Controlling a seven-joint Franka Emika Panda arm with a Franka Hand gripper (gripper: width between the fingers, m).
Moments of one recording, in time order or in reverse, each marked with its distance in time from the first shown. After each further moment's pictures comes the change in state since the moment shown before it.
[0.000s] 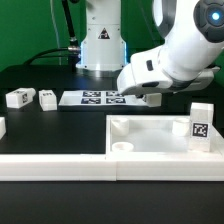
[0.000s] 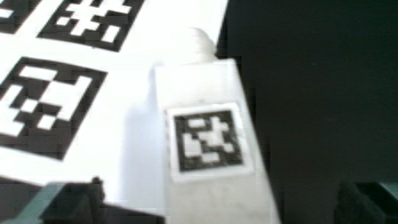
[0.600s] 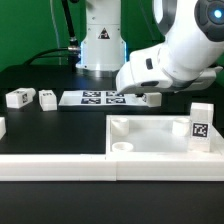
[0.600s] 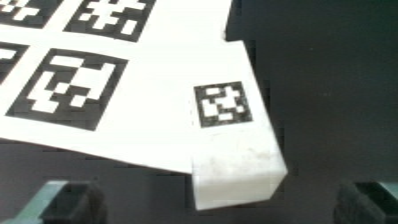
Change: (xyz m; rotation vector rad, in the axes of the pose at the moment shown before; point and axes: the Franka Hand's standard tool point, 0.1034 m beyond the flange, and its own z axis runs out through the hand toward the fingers) arm 0.008 0.005 -0.026 0.004 -0.014 0.013
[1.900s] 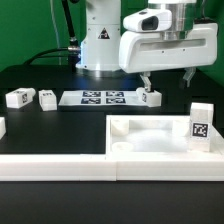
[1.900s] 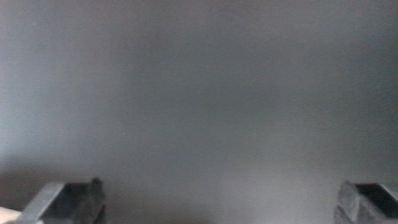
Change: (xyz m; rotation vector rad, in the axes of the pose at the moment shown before) arm 0.011 -0.002 -0.067 -0.037 0.880 -0.105
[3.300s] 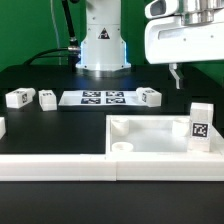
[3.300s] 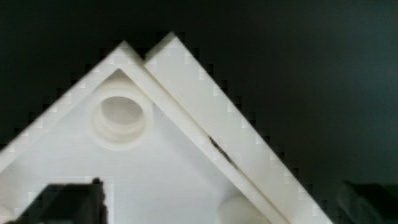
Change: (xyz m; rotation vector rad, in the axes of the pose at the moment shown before) arm 0.117 0.001 -0.032 0.110 0.168 0.870
